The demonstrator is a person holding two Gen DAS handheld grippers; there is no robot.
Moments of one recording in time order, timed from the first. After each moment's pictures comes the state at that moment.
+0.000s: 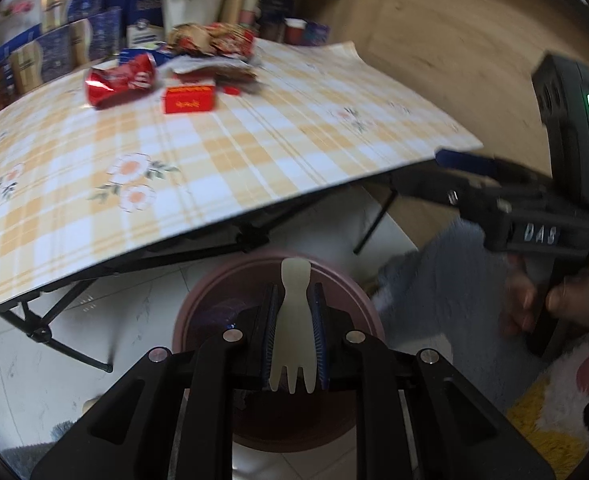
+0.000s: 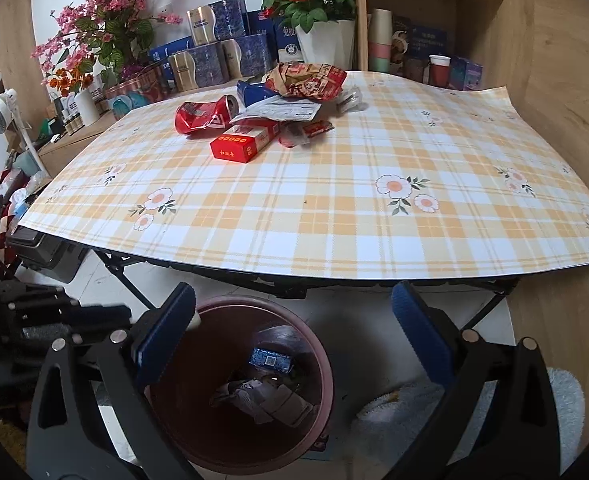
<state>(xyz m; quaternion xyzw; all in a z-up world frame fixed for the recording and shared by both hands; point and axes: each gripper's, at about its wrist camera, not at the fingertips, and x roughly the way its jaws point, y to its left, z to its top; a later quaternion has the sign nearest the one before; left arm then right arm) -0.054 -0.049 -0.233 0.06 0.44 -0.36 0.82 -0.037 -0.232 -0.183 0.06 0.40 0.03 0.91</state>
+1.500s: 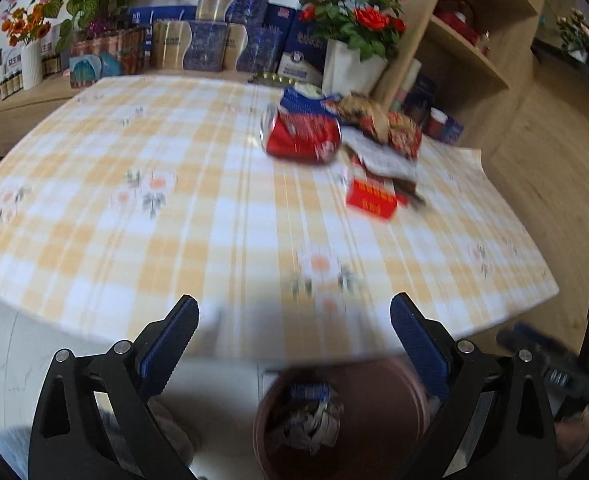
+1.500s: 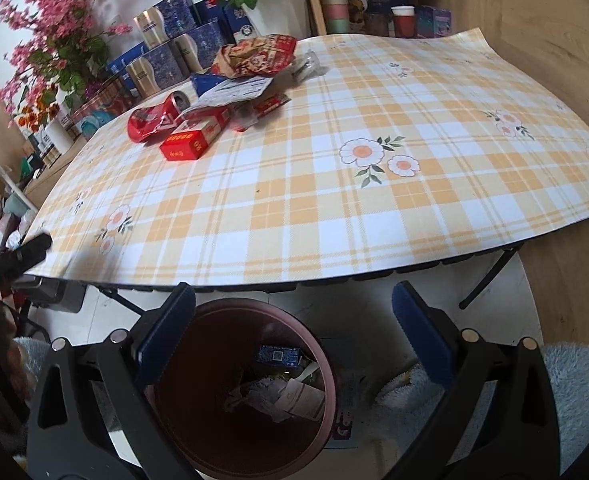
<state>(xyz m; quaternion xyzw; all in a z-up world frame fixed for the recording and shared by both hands) 0.037 0.041 -0.191 -0.09 0.40 -0.15 0.90 -0.009 -0.266 -0.212 0.14 0.44 -0.01 0.89</state>
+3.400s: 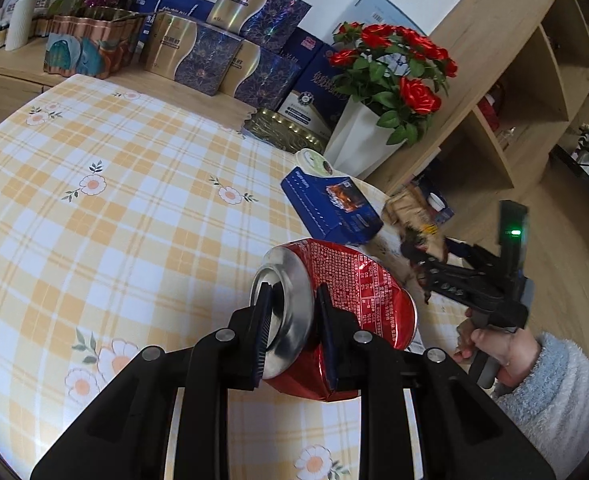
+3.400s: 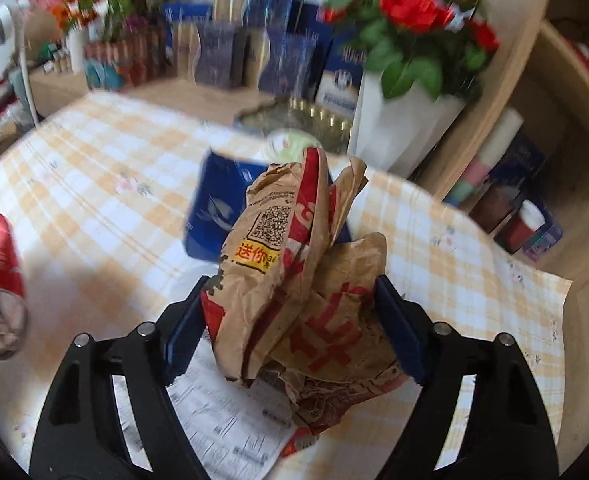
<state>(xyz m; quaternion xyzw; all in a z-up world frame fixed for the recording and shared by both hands) 0.203 0.082 -0.161 -0.22 0.39 -0.19 0.87 0.306 -0.199 -0.135 -0.13 0.38 0.09 0.91</state>
